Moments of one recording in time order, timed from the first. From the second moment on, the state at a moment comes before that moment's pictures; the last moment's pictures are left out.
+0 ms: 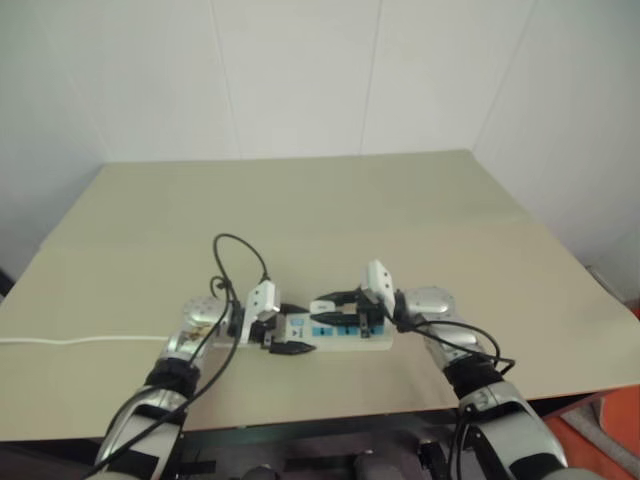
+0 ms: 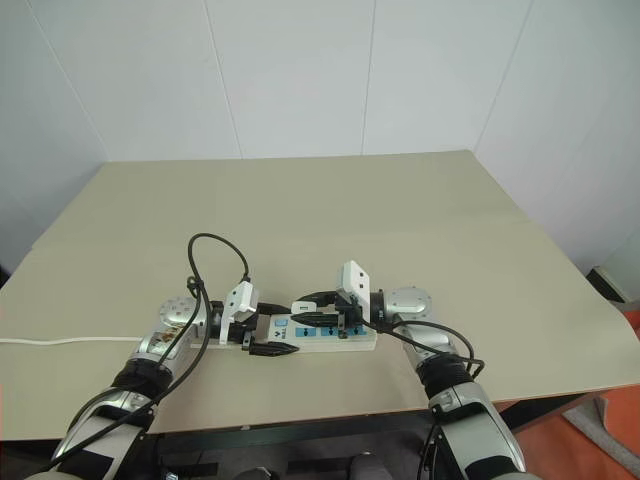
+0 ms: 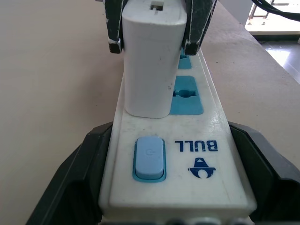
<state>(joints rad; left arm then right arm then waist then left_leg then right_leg) -0.61 0.41 -0.16 0.64 -0.17 -0.17 -1.42 -0.67 -0.28 0.22 0.53 0.25 -0.11 1.26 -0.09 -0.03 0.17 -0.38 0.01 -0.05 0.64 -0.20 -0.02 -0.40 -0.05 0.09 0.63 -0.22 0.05</state>
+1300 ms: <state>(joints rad) -0.58 0.59 -0.08 0.37 -0.30 0.00 -1.52 -0.51 -0.57 0.09 0.11 0.32 0.14 1.27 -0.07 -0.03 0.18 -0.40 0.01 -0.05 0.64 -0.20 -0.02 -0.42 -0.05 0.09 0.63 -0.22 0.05</state>
